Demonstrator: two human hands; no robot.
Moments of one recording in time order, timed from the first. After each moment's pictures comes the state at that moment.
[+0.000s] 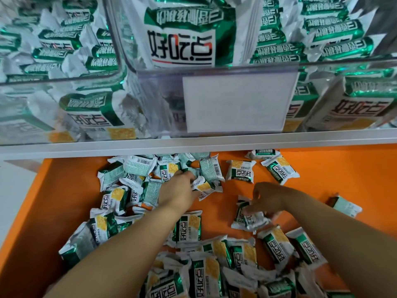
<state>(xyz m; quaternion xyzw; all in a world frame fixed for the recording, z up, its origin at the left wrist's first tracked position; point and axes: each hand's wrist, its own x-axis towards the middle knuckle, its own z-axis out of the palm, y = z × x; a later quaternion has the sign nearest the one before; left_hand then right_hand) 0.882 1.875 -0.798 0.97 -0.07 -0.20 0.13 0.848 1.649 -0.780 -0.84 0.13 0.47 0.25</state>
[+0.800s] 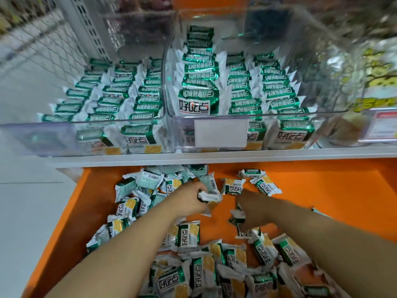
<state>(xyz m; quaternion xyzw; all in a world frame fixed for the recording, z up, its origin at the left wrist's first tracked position) 0.857 1.870 -0.700 0.91 -0.16 -0.30 0.25 0.820 1.676 -0.708 -0.92 -0.11 0.38 0.04</state>
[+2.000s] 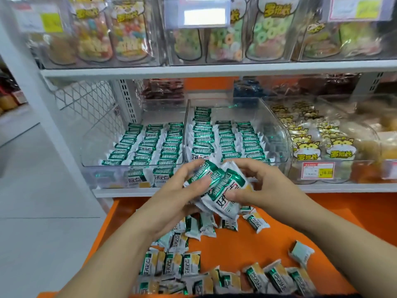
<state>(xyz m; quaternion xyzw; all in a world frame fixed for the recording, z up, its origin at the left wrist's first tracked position) 0.763 1.904 -0.495 0.64 -0.13 -0.25 0.72 0.724 1.705 -0.472 -0.83 -0.09 0.02 0.56</state>
